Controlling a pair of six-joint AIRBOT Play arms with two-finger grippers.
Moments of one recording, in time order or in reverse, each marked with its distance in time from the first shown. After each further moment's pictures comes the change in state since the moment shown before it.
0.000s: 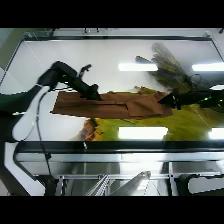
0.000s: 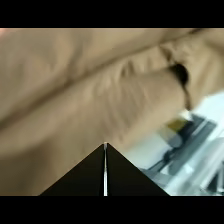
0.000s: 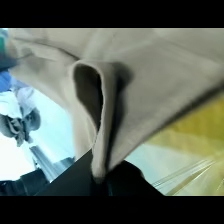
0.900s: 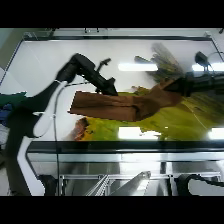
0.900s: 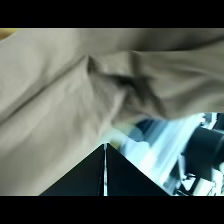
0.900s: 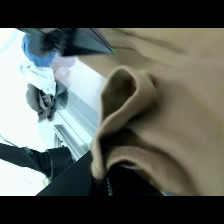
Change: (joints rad) left arm -0.049 -0.081 0.268 -0.145 0.153 -0.079; right arm 0.104 0.179 0.137 0.069 0.135 0.100
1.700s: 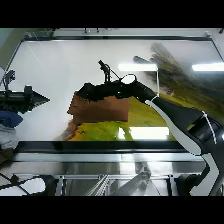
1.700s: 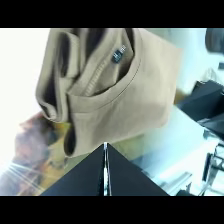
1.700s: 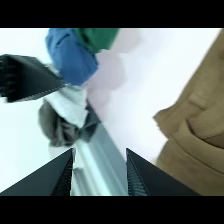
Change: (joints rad) left arm 0.796 0.613 -0.833 -0.021 -0.062 0.253; right arm 0.805 -0.485 0.406 0.292 -0.632 -0.017
